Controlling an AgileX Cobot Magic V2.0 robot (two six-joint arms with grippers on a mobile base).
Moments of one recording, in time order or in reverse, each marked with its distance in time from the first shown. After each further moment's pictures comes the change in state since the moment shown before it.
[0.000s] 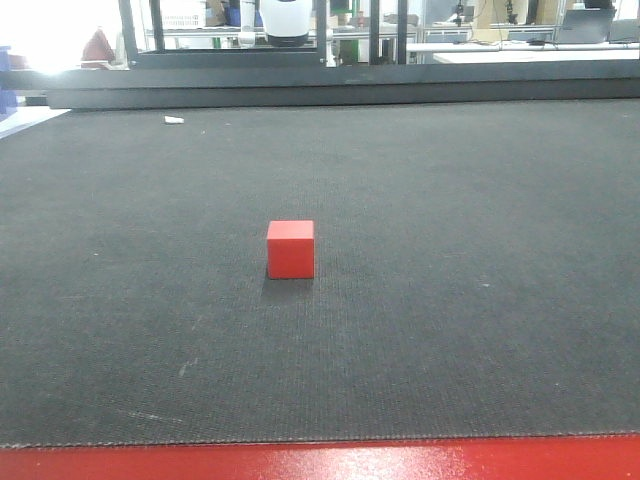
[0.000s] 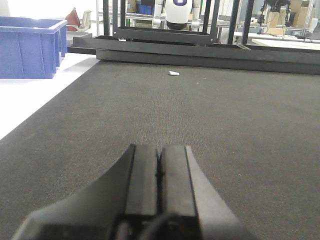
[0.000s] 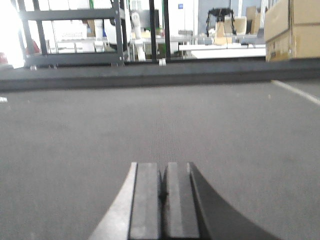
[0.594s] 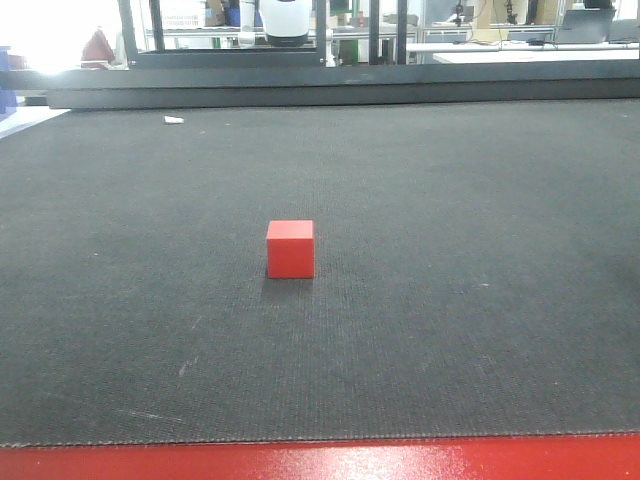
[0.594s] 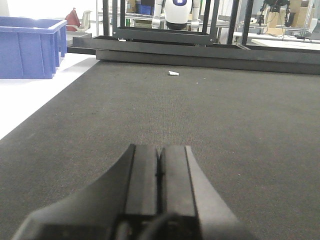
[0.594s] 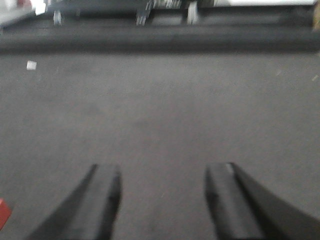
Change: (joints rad) left arm 0.000 0.000 0.000 0.000 0.000 0.000; right arm 0.119 0.679 -0.609 -0.002 0.311 0.000
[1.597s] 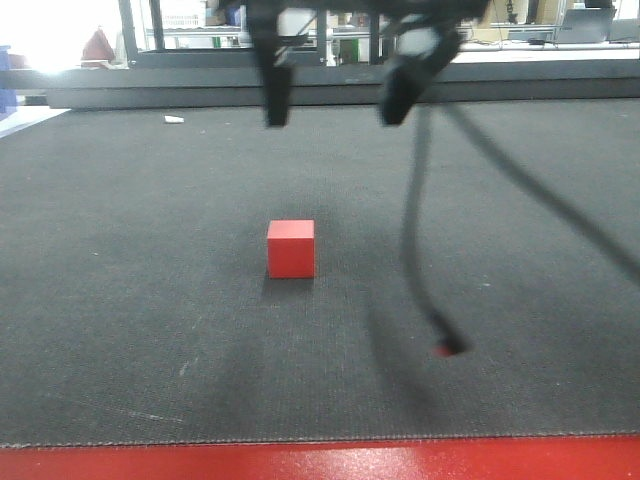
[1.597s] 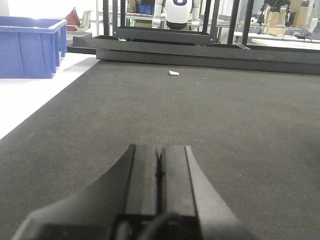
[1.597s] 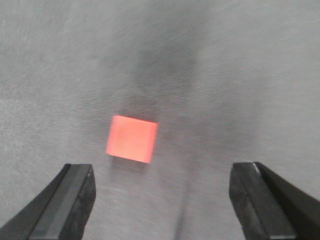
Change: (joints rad) left arm 0.000 0.000 0.000 0.000 0.000 0.000; right arm 0.631 1.188 -1.070 -0.261 0.772 0.640
